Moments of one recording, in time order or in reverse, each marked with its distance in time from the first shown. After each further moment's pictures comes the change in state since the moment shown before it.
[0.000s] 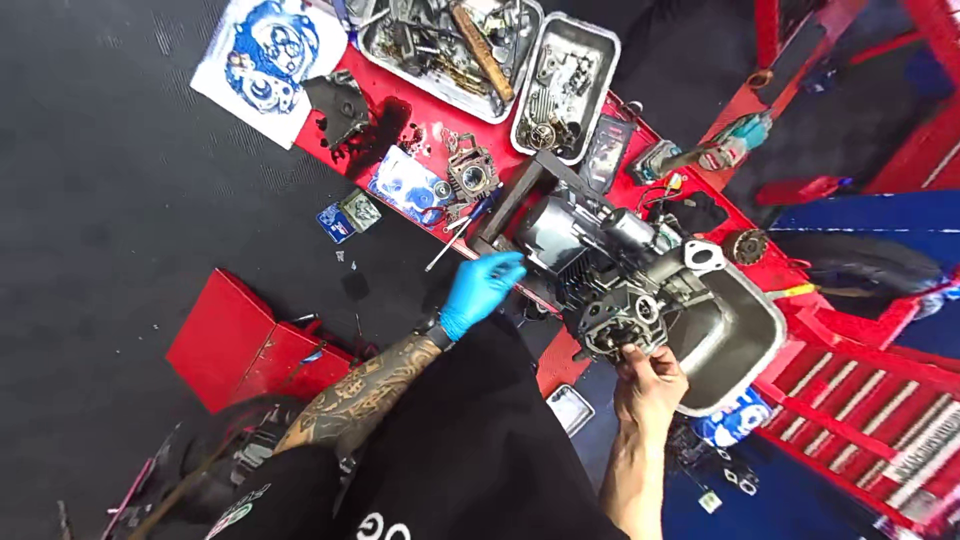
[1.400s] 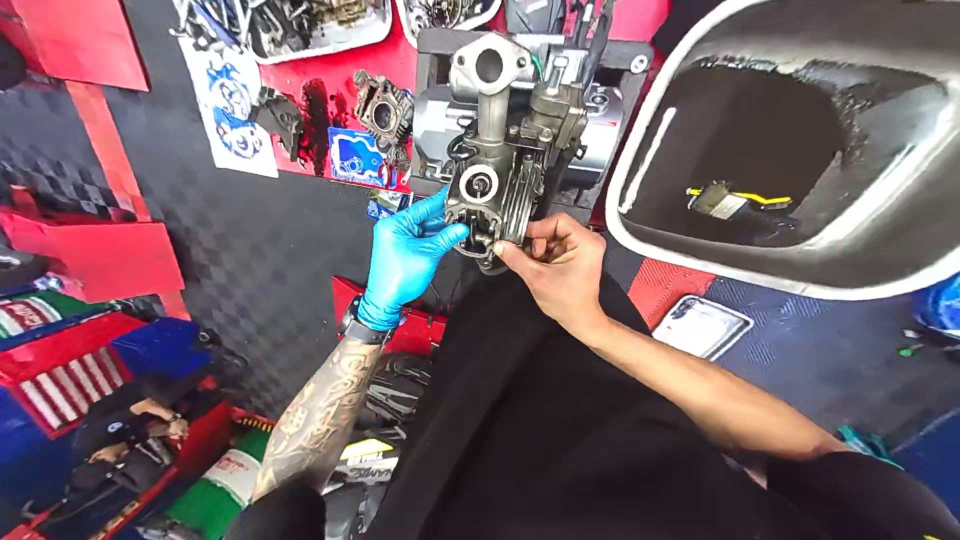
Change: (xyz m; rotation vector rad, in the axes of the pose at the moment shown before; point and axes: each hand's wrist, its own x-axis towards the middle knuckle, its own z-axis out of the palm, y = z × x) left_hand -0.044 0.107 0.121 0.346 -0.092 -0.059; right_hand 0.022 0.014 -0.038 0.198 -0.280 -0.021
